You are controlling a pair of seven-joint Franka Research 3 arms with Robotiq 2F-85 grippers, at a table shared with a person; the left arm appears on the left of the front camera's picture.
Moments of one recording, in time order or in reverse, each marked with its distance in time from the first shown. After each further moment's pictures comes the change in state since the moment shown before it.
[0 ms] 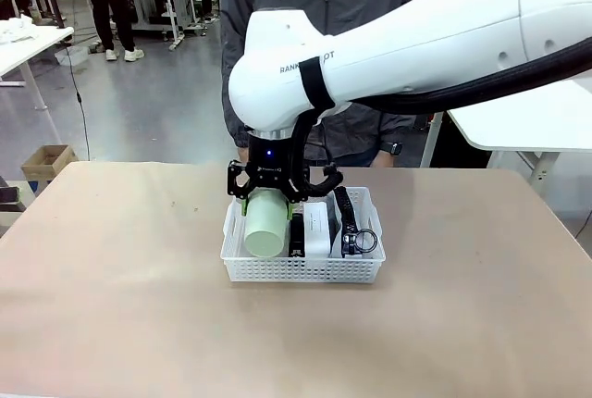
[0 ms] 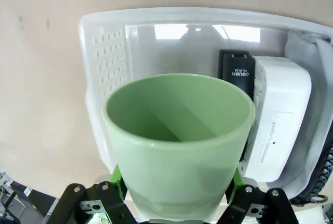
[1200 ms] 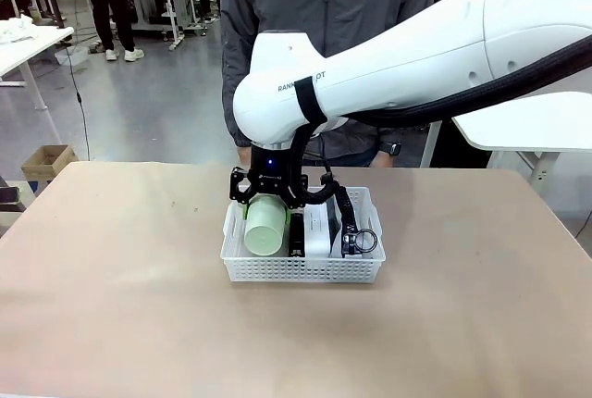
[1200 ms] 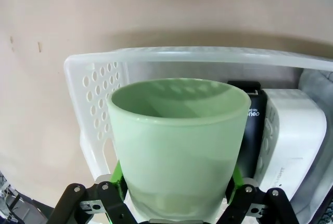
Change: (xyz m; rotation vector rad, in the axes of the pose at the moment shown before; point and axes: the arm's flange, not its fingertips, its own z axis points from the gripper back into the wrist) left arm 0.000 0.000 0.000 0.000 0.000 0.000; right arm 0.027 0.000 -0.027 0.028 -0.001 -0.009
